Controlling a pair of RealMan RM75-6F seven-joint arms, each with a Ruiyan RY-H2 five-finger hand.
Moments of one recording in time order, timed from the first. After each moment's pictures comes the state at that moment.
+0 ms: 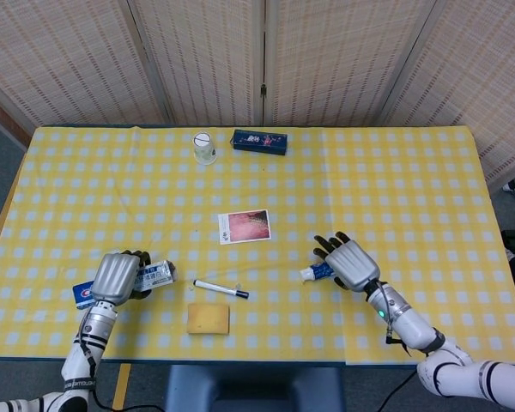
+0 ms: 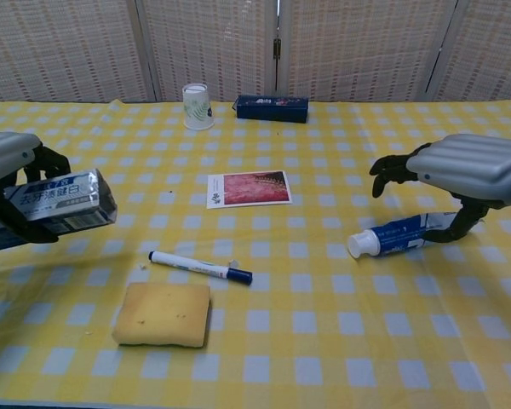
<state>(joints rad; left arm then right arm) -0.51 -1.43 -0.08 -1.73 1.09 1.28 0.58 0.60 -1.37 0.11 -1.52 -1.37 0.83 -0.46</state>
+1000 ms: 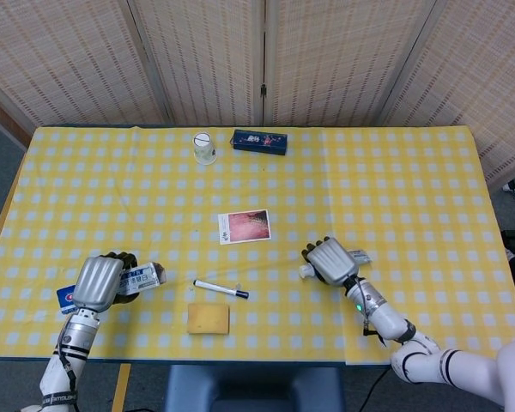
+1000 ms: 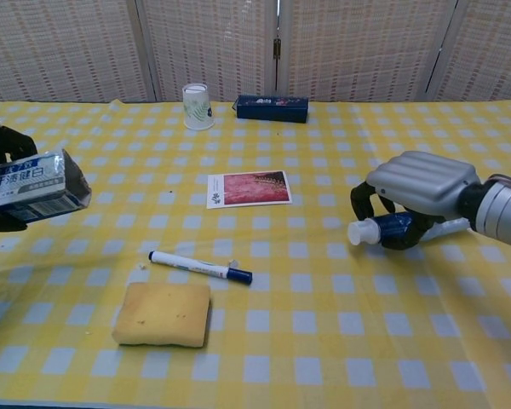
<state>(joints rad) -0.44 -1.34 -0.07 -1.80 1.18 1.32 0.54 0.67 -1.59 0.07 -1.26 -1.41 0.91 -0.38</state>
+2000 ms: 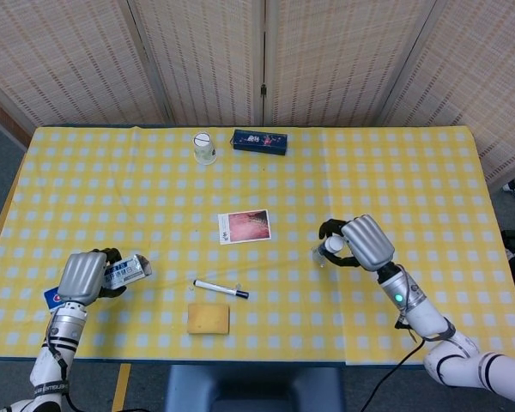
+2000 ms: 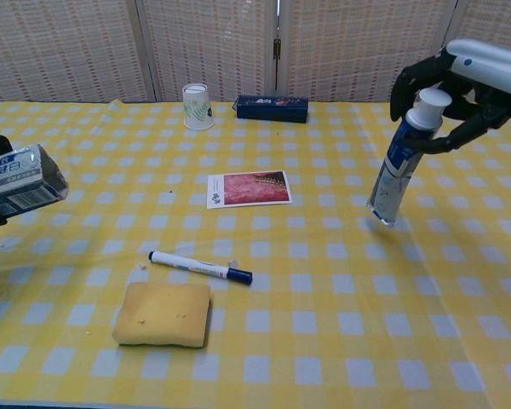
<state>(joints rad) -0.43 -1.31 -0.12 -1.78 1.08 1.26 0.47 0.60 -1.39 0.11 -1.37 -1.58 1.22 0.25</state>
